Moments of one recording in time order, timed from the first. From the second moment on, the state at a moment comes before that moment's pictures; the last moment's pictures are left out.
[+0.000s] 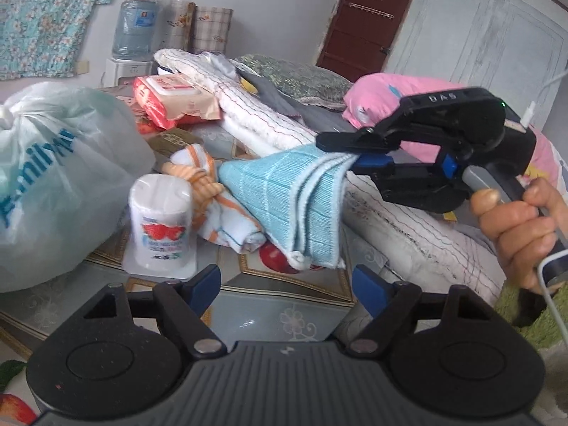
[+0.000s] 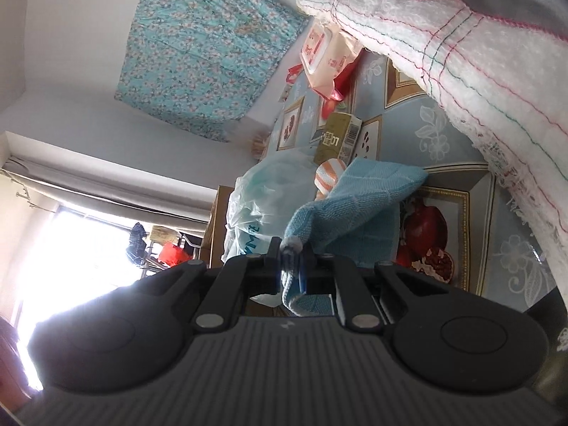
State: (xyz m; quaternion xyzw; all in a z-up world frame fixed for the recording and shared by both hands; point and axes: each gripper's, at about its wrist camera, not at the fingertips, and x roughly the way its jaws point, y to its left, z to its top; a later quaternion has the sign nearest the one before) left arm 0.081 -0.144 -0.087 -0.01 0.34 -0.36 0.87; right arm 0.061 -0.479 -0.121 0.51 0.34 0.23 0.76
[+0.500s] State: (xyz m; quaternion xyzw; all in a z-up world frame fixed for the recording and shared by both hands) left arm 0.076 -0.122 -0.071 -0.04 0.33 -0.34 0.88; right arm 0.036 -0.510 -0.095 0.52 0.27 0.23 0.78
